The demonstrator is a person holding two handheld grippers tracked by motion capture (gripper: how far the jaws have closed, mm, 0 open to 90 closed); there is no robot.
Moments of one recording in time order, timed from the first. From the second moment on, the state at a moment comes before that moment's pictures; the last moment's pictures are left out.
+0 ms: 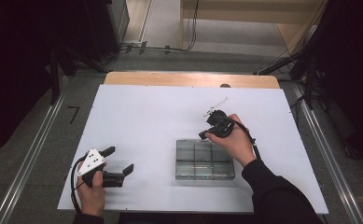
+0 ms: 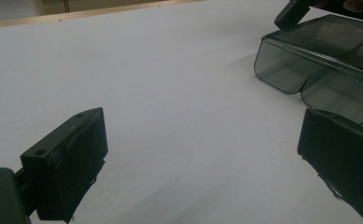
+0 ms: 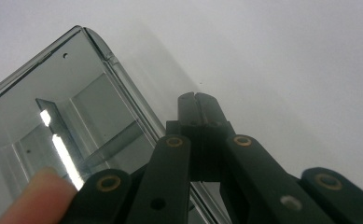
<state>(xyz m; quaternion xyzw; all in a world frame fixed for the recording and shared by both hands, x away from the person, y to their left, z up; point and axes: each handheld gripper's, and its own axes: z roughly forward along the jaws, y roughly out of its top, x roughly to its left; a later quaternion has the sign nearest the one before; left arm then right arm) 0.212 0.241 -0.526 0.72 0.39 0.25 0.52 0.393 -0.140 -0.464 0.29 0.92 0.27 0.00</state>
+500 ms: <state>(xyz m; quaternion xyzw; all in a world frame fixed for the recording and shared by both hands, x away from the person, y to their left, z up) 0.212 0.241 -0.526 0.72 0.39 0.25 0.52 0.389 -0.149 -0.467 0.31 0.91 0.29 0.01</state>
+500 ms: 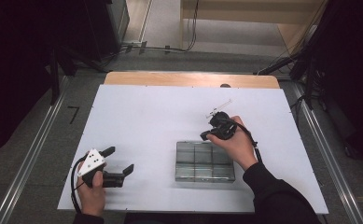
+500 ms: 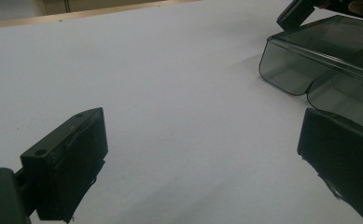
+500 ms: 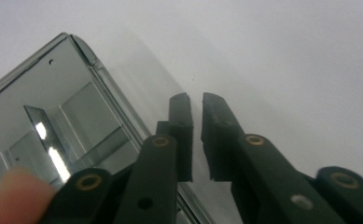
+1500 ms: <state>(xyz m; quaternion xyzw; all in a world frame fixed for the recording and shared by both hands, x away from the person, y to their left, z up) 0.212 0.240 -0.526 0.72 0.39 0.25 0.52 0.320 -0.213 -0.445 0.28 0.84 0.46 0.08</state>
